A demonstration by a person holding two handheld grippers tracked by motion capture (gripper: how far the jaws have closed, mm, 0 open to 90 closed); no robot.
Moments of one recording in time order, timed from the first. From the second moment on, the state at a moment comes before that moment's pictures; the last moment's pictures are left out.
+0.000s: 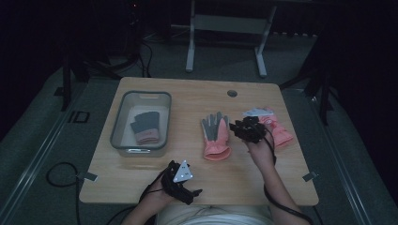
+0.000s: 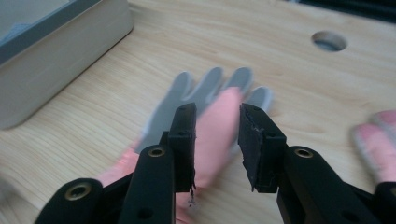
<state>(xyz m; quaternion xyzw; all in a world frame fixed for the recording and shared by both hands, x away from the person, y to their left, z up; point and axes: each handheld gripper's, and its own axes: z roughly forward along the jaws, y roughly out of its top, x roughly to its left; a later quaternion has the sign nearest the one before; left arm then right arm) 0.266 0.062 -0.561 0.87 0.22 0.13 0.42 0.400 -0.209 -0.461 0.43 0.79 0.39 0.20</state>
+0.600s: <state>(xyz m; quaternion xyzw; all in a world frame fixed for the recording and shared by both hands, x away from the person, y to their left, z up) 0.263 0.059 -0.561 0.87 0.21 0.15 0.41 0.449 -0.345 -0.480 0.44 0.81 0.30 0.24</state>
